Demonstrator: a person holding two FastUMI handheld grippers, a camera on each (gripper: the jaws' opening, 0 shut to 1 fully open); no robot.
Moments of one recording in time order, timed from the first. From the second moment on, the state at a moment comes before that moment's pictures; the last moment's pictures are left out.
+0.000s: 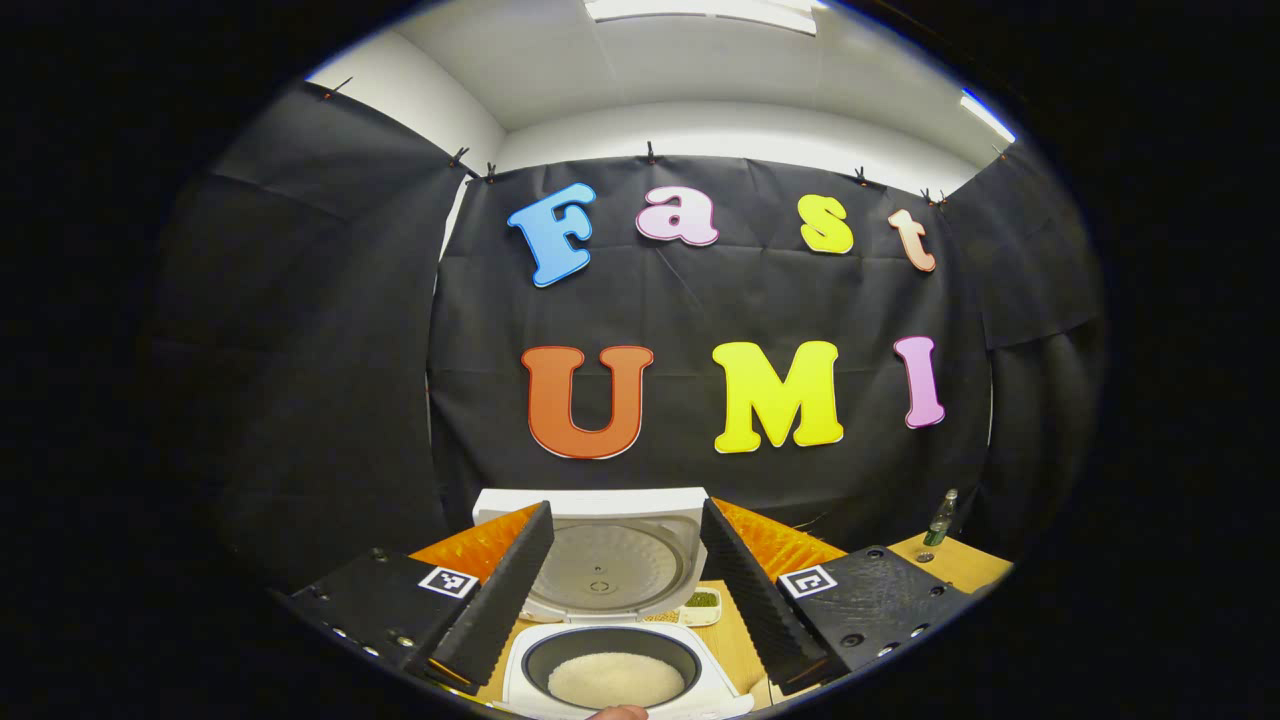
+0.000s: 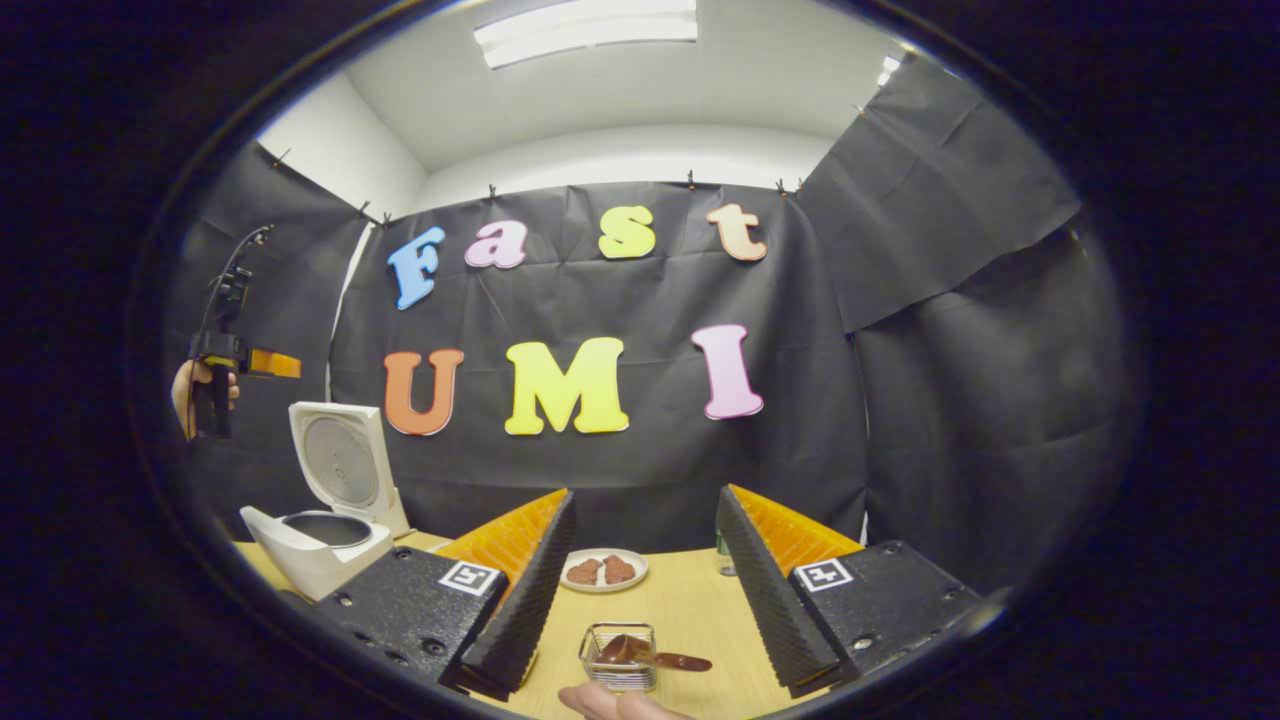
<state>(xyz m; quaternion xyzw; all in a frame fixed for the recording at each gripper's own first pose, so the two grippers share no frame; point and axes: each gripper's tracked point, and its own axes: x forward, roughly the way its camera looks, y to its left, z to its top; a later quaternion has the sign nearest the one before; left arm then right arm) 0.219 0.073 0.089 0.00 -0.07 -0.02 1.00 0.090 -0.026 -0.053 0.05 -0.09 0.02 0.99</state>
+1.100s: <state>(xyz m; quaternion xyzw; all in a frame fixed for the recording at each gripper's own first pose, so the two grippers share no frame) 0.404 0.127 0.053 0.00 -0.01 0.03 1.00 0.078 -0.060 -0.060 0.01 -0.08 -0.04 1.00</state>
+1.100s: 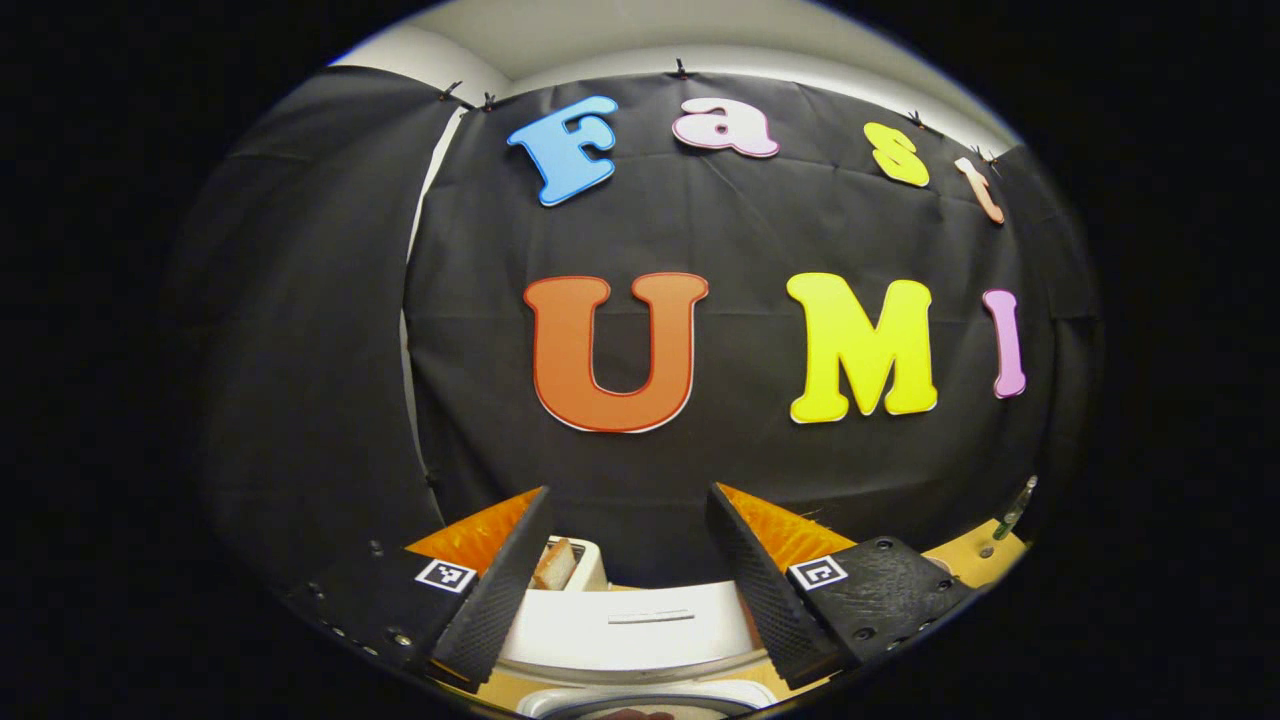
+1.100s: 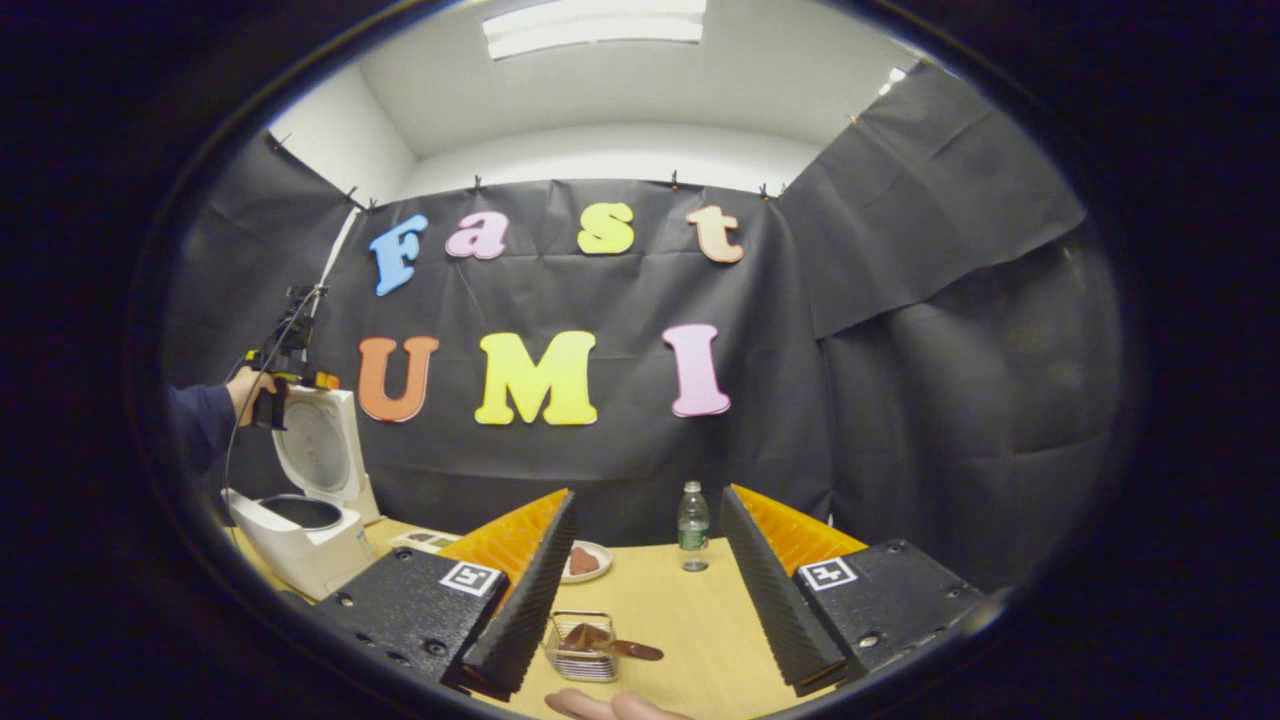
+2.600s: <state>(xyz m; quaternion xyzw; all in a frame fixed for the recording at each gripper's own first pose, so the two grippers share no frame) 0.220 0.088 -0.116 -0.01 0.13 0.00 0.99 -0.066 0.058 -0.088 0.02 -0.06 0.08 0.99</state>
